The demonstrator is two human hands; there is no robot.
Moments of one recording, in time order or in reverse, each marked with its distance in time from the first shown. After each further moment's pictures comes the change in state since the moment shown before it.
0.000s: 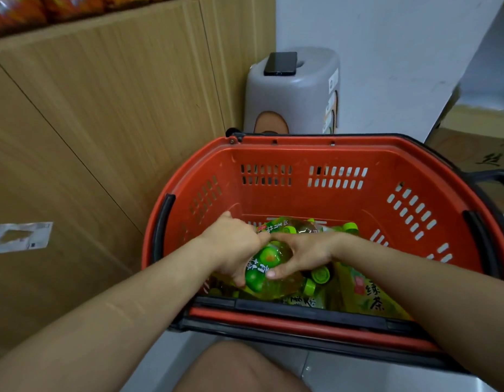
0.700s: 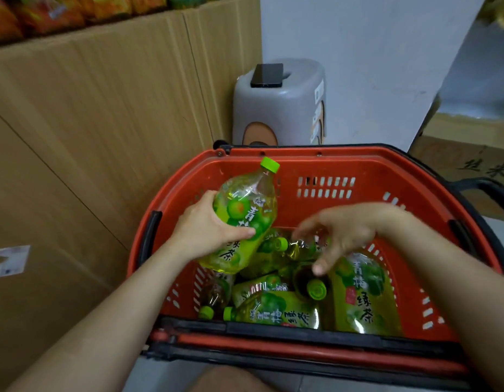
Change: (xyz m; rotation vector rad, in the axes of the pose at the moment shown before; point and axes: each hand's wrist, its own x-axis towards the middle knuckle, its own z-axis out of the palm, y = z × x) left_hand -0.006 -0.035 -0.001 -1.181 0.456 -0.571; right_hand -0.064 0.009 -0.063 -0.183 0.064 0.003
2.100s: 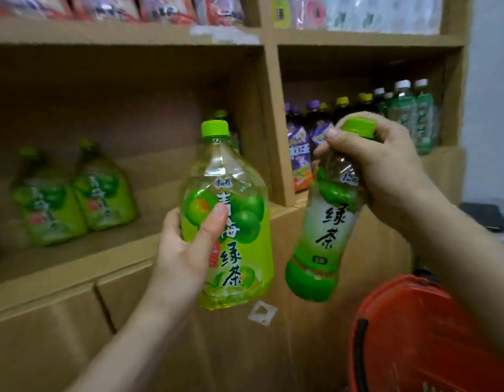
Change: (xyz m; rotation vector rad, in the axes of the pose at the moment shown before) left_hand -0.223 -0.002 -0.260 -0.719 0.967 0.192; right_hand -0.054 -0.348 -0.096 0.940 0.829 -1.295
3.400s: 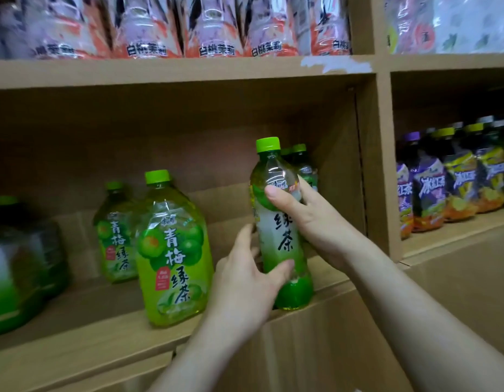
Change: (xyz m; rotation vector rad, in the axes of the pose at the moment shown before) left_hand 0.097 -0.019 -0.065 0.703 0.001 0.117; right_hand 0.058 0.080 0.184 0.184 -0.459 0.195
